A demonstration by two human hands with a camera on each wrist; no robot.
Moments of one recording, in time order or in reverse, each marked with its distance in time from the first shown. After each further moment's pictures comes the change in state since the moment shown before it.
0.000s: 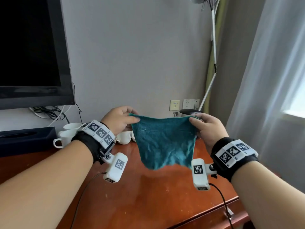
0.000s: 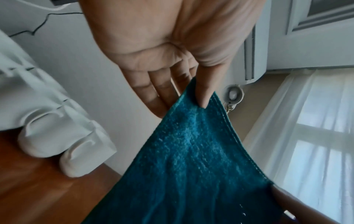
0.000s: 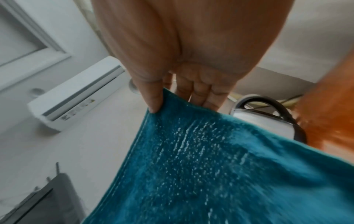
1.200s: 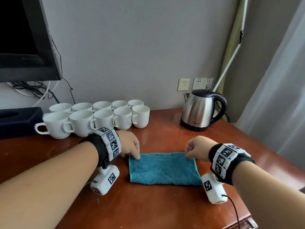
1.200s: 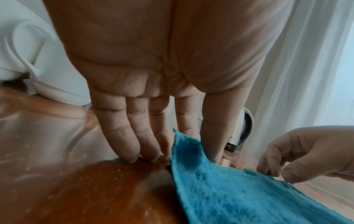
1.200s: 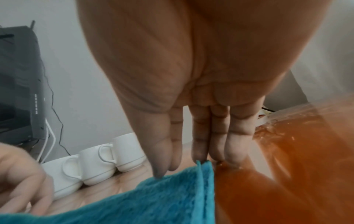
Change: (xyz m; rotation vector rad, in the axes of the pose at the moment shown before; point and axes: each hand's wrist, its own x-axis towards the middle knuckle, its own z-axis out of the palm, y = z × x) left_hand 0.055 -0.125 -0.001 0.969 -0.558 -0.428; right_hand 0.053 0.120 0.027 -1.177 -0.677 0.271
